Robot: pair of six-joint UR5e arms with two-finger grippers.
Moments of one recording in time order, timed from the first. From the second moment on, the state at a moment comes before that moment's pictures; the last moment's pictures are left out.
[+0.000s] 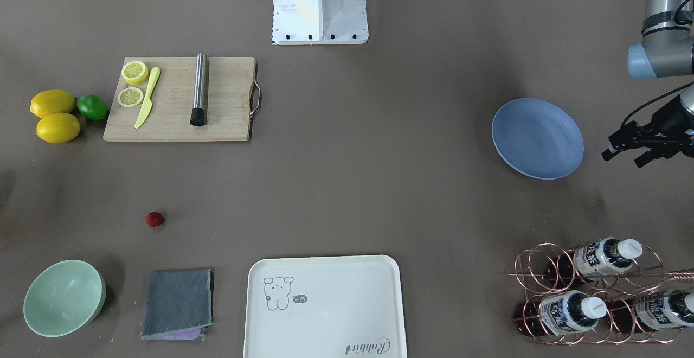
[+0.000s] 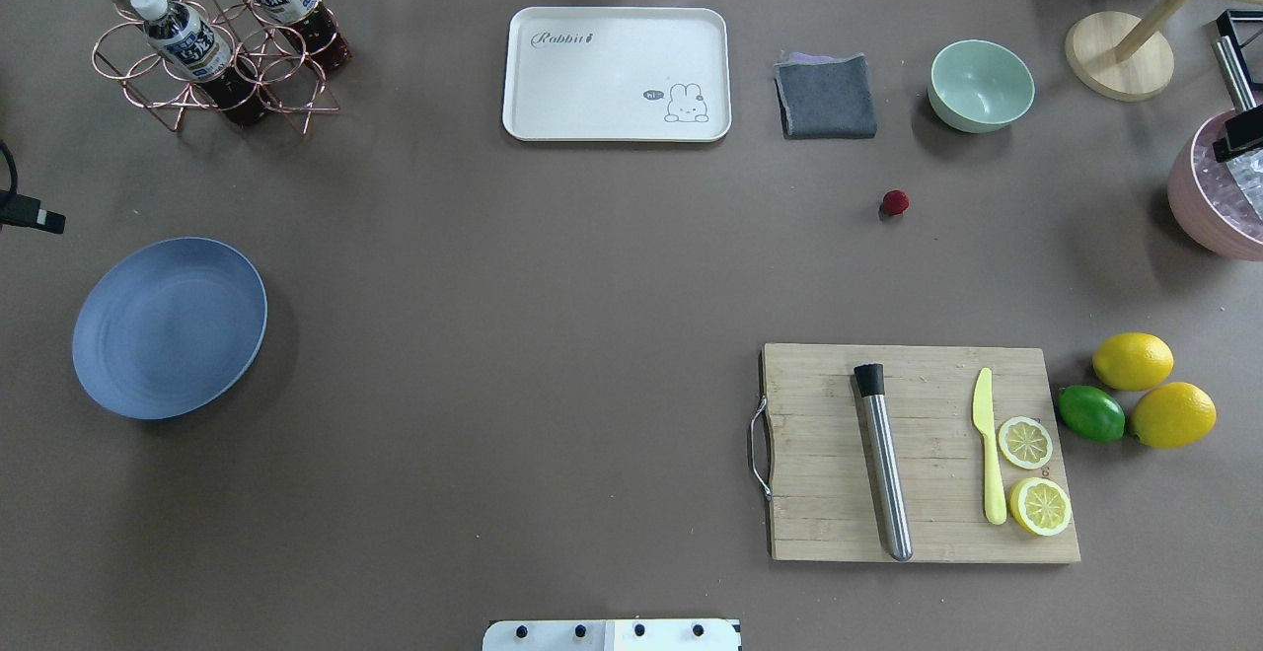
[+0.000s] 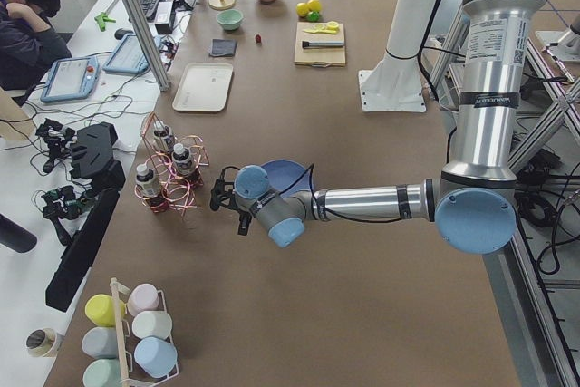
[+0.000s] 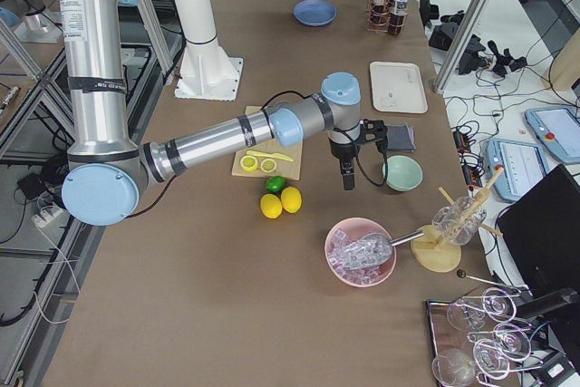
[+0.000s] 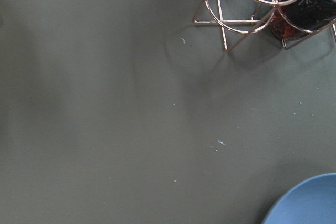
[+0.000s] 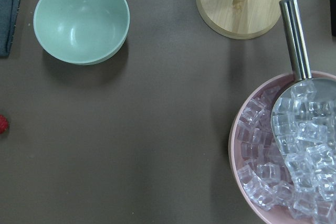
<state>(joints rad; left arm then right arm) -1.17 -1.61 -1.34 -2.56 -2.34 -0.73 1.30 -1.53 1.88 -1.46 2.19 0.44</state>
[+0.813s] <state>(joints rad) -1.01 -1.60 -1.28 -2.78 -2.28 -0.92 1.26 -1.56 1.88 -1.42 2.18 0.45</state>
